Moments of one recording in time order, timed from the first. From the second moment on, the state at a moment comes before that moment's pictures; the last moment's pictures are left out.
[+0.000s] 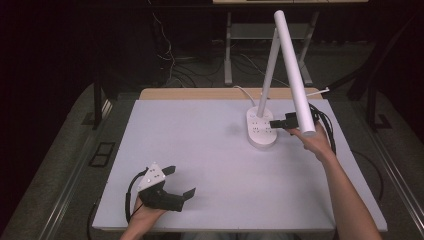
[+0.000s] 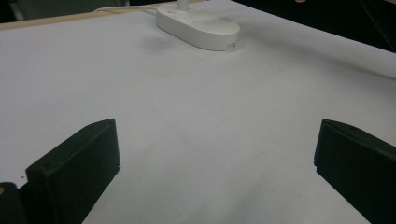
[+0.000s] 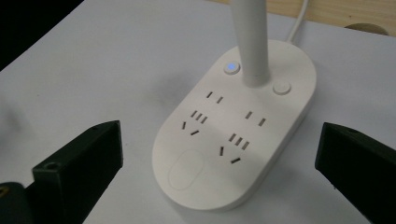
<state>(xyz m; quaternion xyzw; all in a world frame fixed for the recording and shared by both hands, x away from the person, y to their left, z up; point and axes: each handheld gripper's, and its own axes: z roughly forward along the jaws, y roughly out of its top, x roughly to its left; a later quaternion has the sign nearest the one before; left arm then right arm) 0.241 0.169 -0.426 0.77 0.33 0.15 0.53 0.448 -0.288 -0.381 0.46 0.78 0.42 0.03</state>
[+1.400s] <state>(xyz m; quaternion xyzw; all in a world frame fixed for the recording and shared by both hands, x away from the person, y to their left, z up) 0.238 0.169 -0.424 0.77 0.32 0.14 0.53 0.498 -0.281 -0.399 0.53 0.74 0.42 0.08</state>
